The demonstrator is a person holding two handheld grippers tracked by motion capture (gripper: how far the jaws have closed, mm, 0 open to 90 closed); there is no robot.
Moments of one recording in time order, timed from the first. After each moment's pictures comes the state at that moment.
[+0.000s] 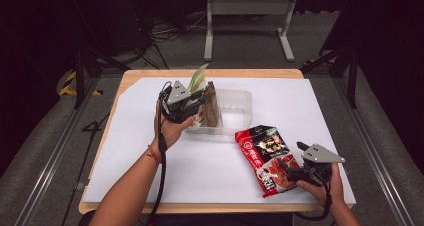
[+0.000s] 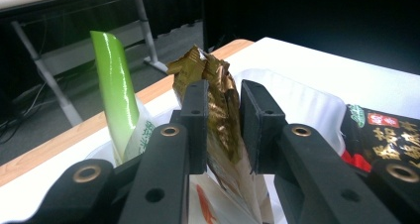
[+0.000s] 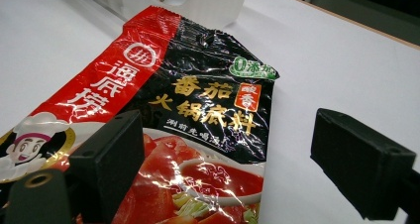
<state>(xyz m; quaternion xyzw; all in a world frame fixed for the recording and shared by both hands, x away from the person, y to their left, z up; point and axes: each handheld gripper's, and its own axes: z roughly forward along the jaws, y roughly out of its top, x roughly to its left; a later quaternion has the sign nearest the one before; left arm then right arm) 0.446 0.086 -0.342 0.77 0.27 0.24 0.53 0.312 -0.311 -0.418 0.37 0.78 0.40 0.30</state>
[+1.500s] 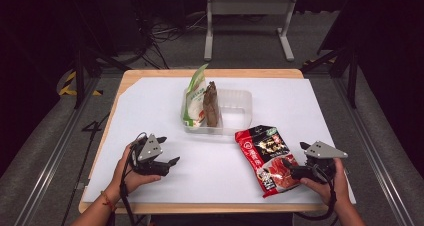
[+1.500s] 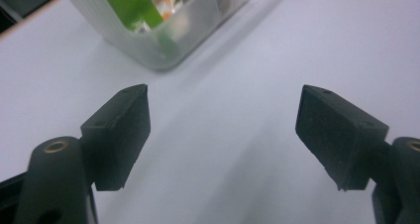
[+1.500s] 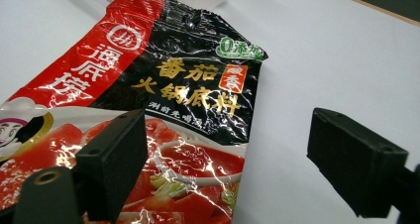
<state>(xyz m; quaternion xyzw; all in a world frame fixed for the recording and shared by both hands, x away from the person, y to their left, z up) 0.351 0.175 -0.427 0.86 0.23 0.21 0.40 0.317 -0.322 -0.414 0.39 0.79 0.37 0.28</state>
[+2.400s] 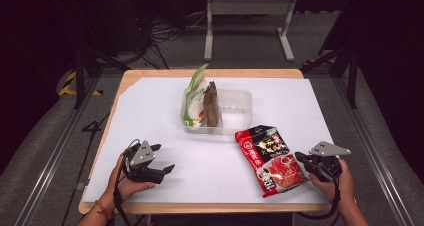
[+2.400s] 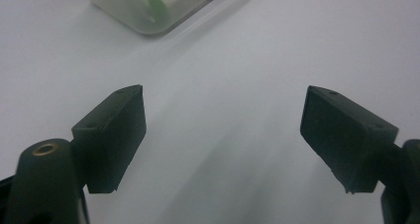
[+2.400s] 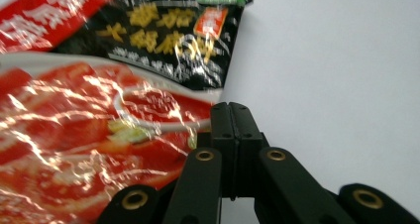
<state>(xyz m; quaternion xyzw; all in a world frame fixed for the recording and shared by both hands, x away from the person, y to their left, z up) 0.343 0.186 -0.436 0.86 0.25 0.17 0.41 0.322 -0.342 -0.423 0.41 0.81 0.32 0.25</state>
